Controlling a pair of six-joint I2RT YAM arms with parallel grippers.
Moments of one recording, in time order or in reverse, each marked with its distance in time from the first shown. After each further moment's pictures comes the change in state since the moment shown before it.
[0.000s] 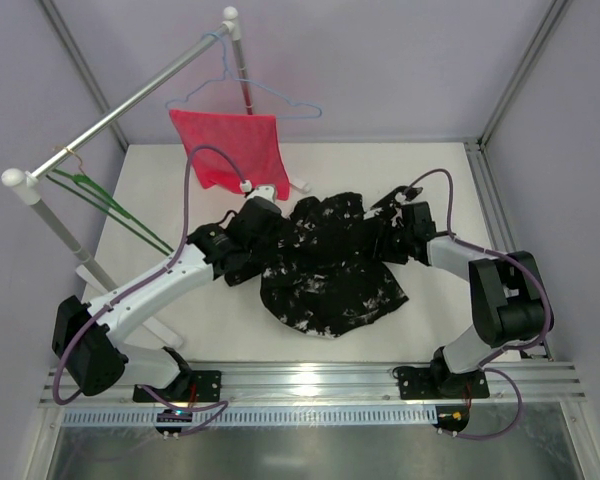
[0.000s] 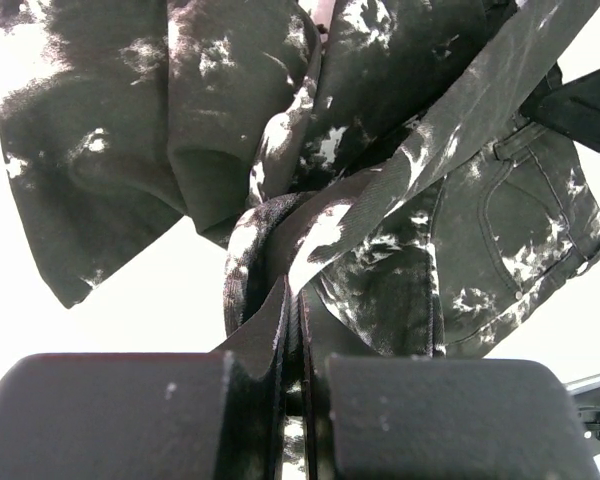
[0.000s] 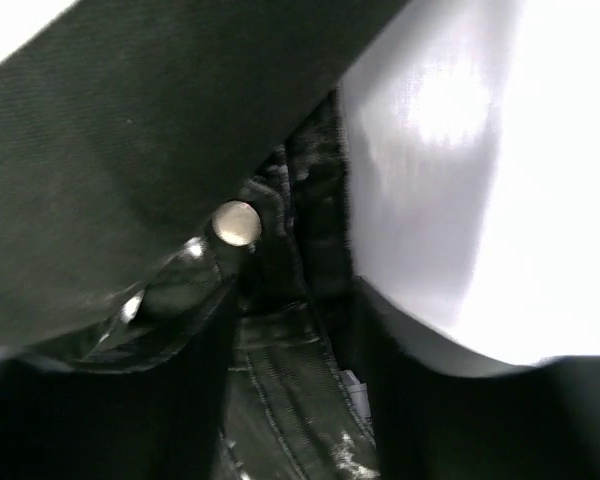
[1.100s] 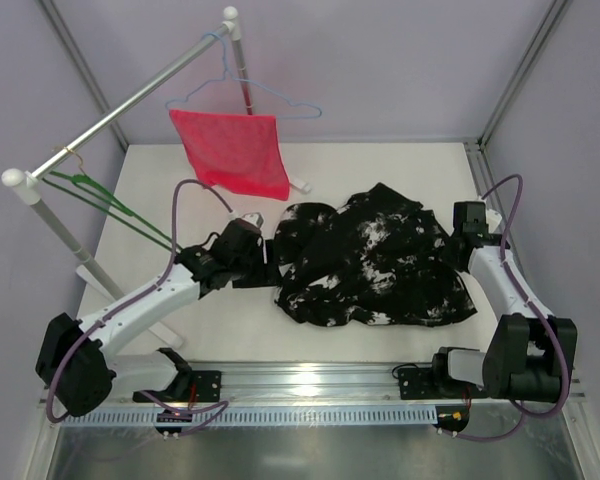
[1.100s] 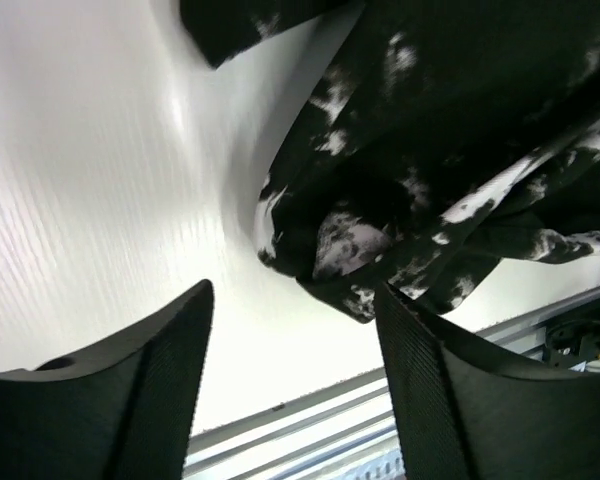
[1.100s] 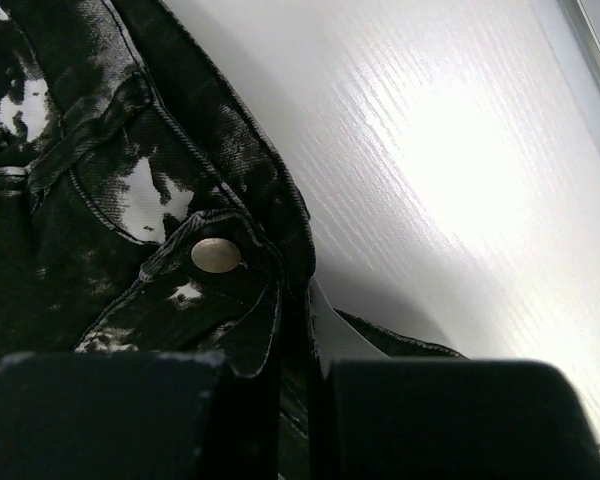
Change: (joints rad) left arm 0.078 -0.138 -0.291 0.067 0.240 -0.075; right arm -0.271 -0.322 0.048 -0.480 0.552 0.072
